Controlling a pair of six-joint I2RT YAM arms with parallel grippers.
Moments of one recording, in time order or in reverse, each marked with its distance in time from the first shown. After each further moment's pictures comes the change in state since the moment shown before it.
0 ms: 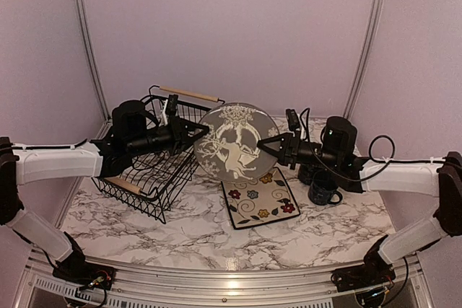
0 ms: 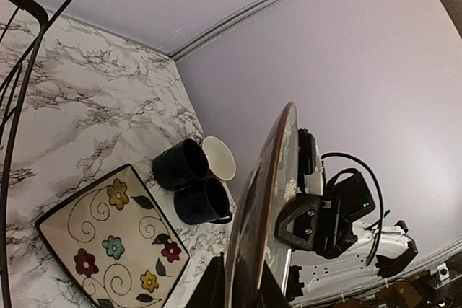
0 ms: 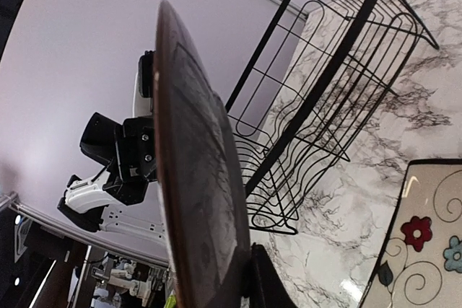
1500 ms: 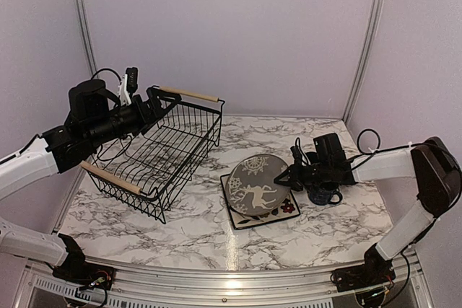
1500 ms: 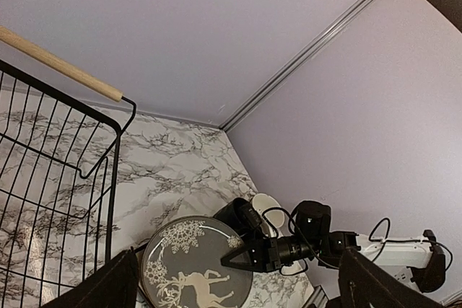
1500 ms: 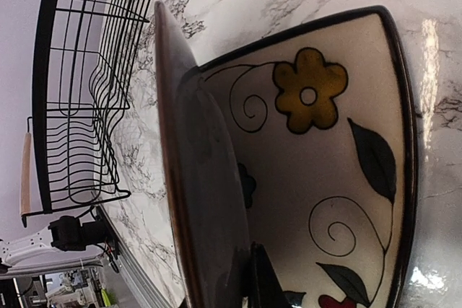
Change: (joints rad) left arm 0.024 -0.326 0.092 -0.415 -0.283 0.244; right arm -0.182 0.188 0.013 -0.541 0.042 -0.351
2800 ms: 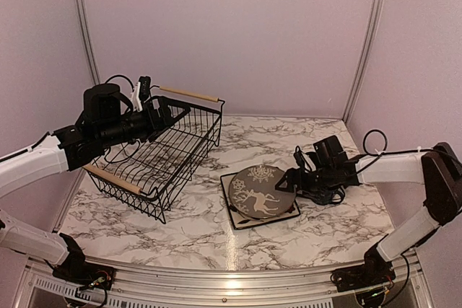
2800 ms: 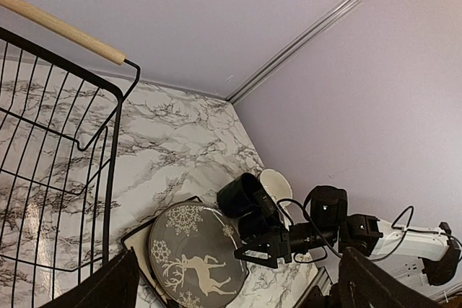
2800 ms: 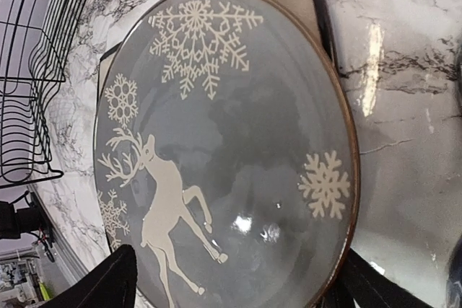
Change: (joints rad) left arm 0.000 0.075 0.000 -0.013 0.060 -0.008; right arm 0.018 -0.058 -0.013 -0.187 0.146 -0.193
